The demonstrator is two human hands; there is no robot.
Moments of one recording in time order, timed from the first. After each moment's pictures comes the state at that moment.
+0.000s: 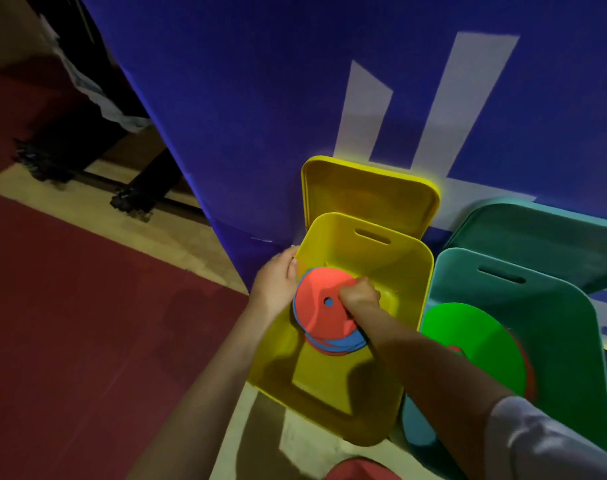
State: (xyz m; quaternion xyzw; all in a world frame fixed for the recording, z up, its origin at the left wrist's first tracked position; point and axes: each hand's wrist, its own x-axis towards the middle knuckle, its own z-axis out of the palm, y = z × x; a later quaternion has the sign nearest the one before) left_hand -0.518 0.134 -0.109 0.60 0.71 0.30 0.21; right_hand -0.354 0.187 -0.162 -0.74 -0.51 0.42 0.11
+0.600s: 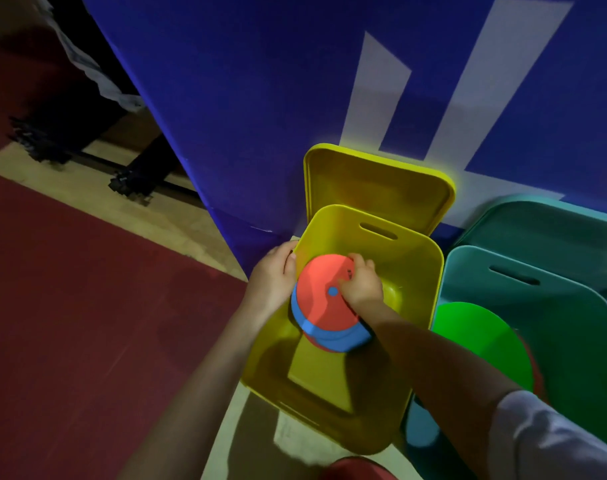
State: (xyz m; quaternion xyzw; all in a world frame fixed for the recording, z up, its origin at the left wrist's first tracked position) left_hand -0.518 0.133 -0.114 0.58 0.70 0.35 0.23; right_hand -0.351 0.200 -0.173 -0.66 -0.67 0.33 0.11
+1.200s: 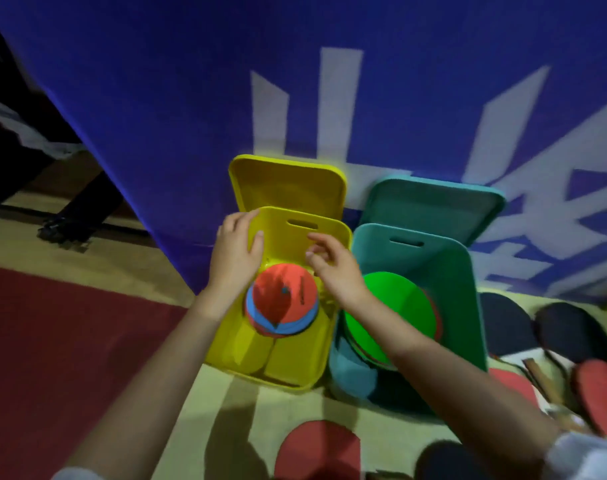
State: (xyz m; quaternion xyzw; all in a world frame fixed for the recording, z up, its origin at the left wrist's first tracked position) left_hand -0.460 0.122 -0.044 0.66 0.65 0.38 0.07; right_hand -0.272 0.120 -0.054 -0.52 -0.60 0.45 0.41
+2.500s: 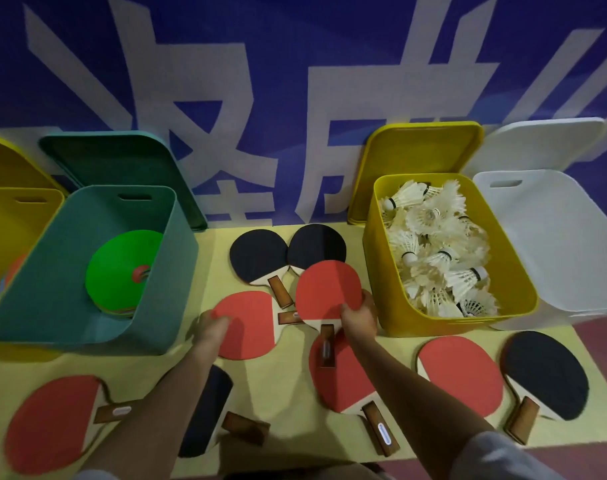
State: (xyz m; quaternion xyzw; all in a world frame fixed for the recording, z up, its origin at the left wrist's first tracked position) left_hand 0.013 -0.036 -0.195 0.31 0.82 0.18 0.45; right_hand 0.290 -0.073 -0.197 -0.83 -0.27 0.37 0.33
